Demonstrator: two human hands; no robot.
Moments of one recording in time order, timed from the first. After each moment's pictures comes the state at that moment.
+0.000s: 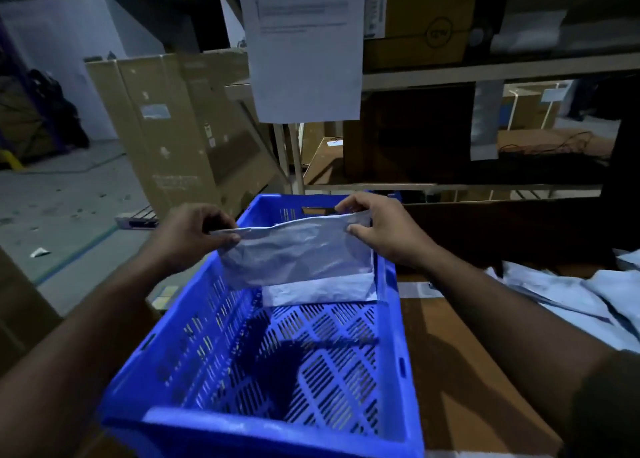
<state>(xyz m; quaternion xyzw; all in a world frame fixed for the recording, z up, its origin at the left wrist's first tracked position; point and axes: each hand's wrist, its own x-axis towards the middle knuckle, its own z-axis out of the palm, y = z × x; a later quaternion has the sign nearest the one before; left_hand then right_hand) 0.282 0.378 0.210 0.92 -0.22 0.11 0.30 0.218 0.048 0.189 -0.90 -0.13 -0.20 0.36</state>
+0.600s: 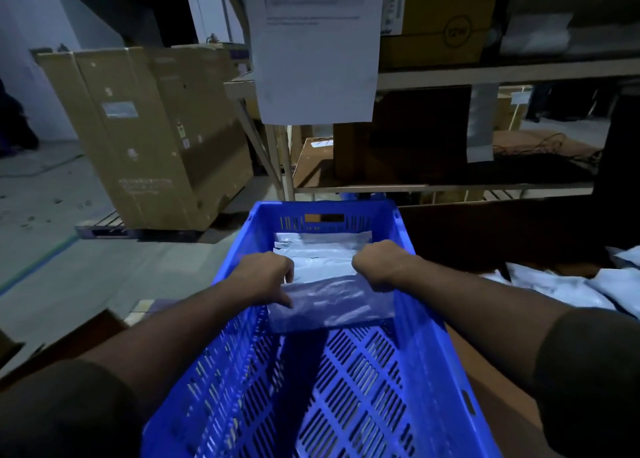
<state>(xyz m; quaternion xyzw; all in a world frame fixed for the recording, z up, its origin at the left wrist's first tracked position) 0.352 0.312 0.128 0.94 -0.32 -0.01 -0.07 0.284 0.085 0.144 -0.97 -0.10 0.09 -0.22</state>
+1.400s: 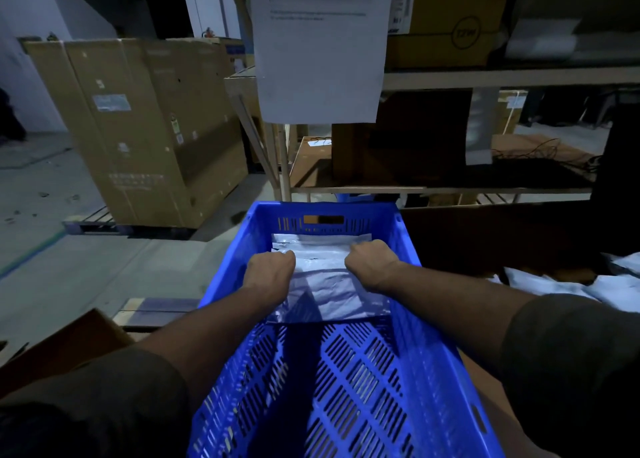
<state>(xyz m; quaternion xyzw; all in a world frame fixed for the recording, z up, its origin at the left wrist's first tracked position) 0.360 0.285 0.105 0.95 -0.23 0.09 -0.16 0.310 0.092 0.124 -0.96 -0.07 0.03 -0.26</state>
